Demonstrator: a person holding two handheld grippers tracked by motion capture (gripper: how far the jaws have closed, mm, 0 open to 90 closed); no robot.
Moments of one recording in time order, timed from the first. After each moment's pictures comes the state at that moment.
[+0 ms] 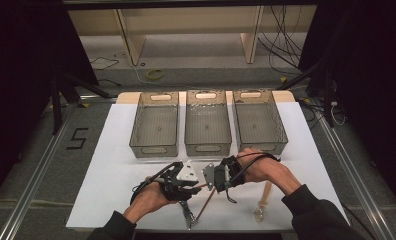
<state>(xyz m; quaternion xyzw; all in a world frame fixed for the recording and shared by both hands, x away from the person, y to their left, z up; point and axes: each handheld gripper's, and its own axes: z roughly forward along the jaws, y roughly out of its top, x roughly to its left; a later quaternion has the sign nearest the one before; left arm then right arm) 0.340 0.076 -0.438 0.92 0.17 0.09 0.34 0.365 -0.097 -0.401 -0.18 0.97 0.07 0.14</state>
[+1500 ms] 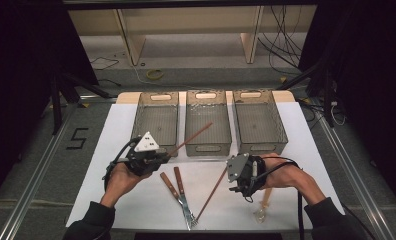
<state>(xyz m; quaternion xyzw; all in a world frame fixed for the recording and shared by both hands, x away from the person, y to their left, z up) 0.383 0.166 -0.405 0.85 0.31 0.17 0.40 0.362 -0.156 -0.395 -0.06 0.97 0.19 0.14</state>
